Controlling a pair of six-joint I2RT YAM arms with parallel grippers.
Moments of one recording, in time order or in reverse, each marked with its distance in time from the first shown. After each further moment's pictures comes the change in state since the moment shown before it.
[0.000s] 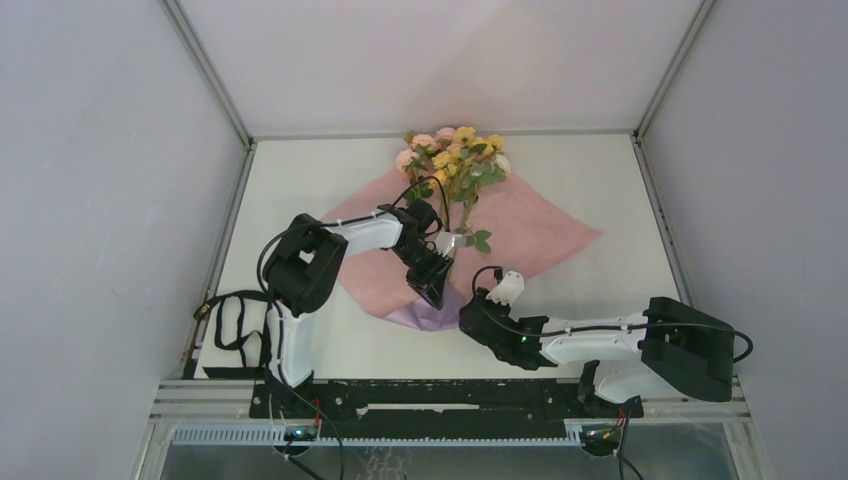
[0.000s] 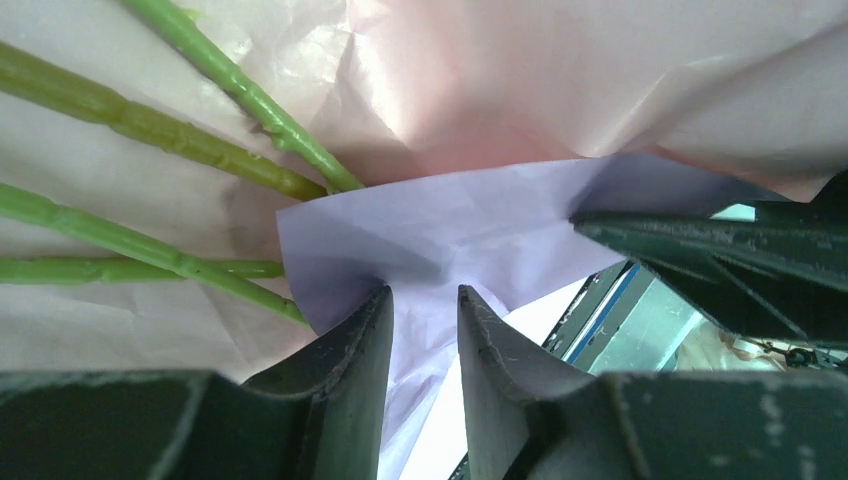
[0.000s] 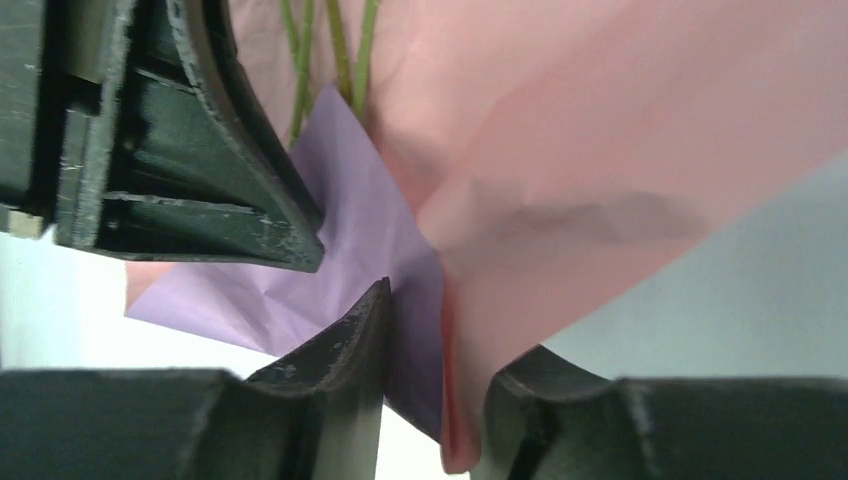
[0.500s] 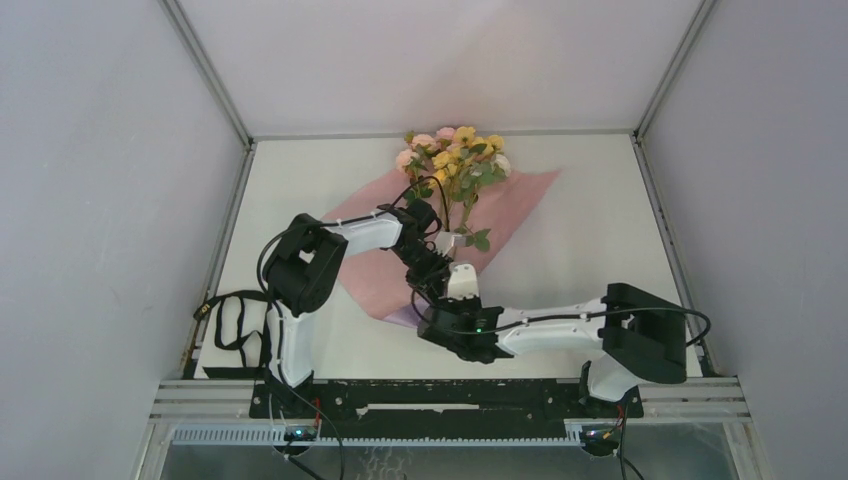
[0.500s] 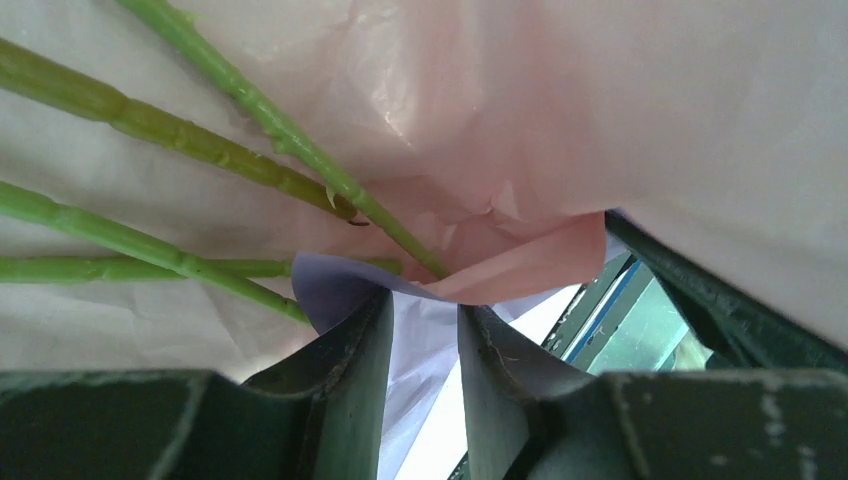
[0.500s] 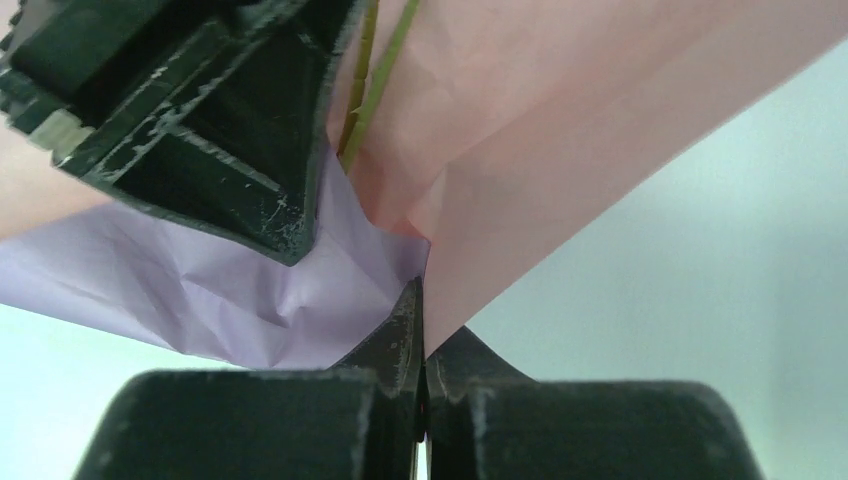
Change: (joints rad) left arm 0.004 0.000 0.000 -0.001 0.002 0.000; right arm 0.104 0.195 0.306 -0.391 0.204 -0.255
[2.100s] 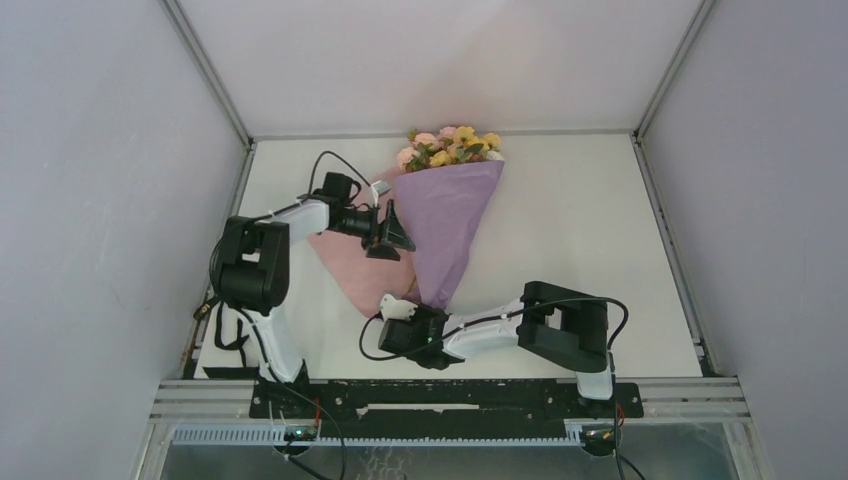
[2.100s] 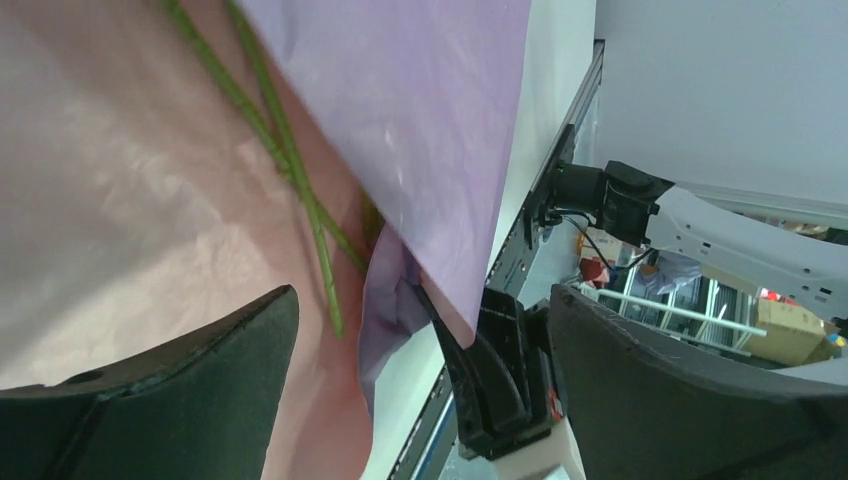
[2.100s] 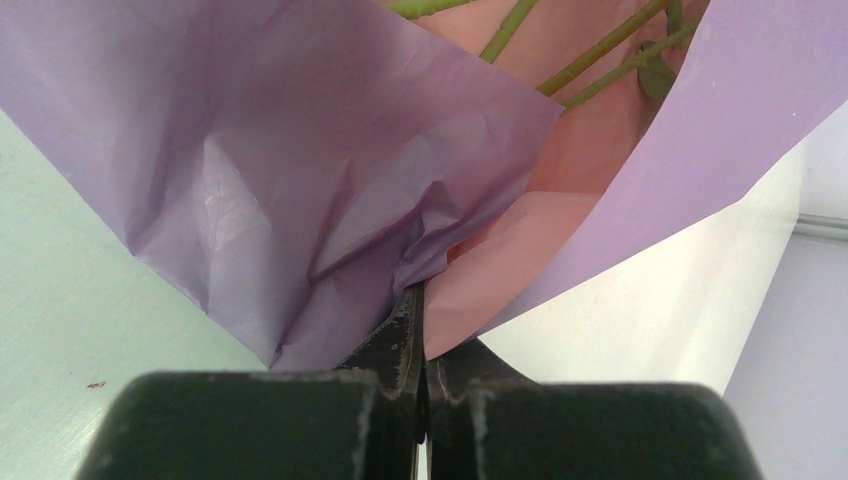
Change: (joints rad) left arm 0.454 -0.163 -0.156 0.259 0.362 -0.275; right arm 0.068 0.408 0.280 0.045 -0.030 -0.885
